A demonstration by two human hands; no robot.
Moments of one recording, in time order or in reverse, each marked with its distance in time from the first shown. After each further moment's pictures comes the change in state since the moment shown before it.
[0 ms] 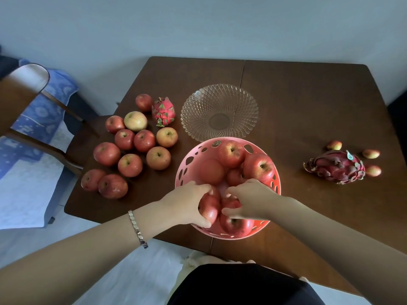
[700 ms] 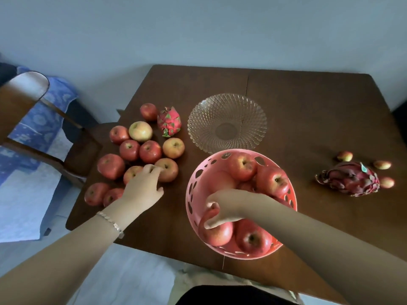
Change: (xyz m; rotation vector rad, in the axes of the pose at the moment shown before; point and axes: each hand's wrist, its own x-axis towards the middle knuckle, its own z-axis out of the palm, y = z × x) left_hand 0.081 -0.162 -0.006 0.167 0.579 -0.198; right_hand 0.059 -0.049 -0.027 0.163 -0.329 0.040
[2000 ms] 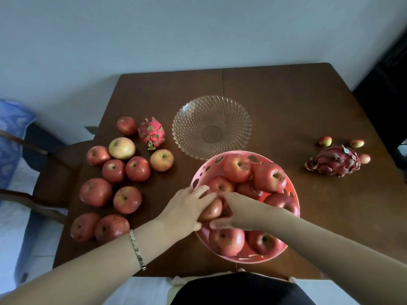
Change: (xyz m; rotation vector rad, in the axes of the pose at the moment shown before) left_hand 0.007 0.050 0.012 0.173 -0.201 0.719; right_hand -0.004 -0.002 0.017 0.382 0.248 0.241
